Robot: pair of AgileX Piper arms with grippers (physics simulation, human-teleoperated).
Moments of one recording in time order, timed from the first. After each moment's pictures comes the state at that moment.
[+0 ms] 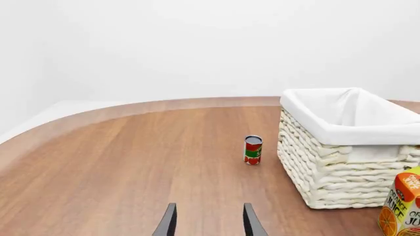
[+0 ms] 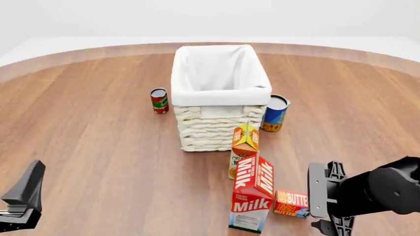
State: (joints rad) left arm 0.00 0.00 0.00 0.00 0.00; right arm 0.33 1.24 -0.43 0.49 -1.07
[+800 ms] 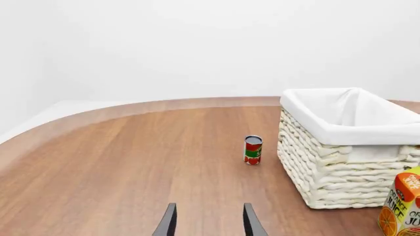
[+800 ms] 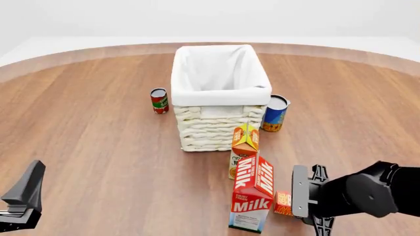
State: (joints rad) left arm 0.00 0.00 0.00 0.00 0.00; right arm 0.41 1.37 -0.42 0.33 -0.97
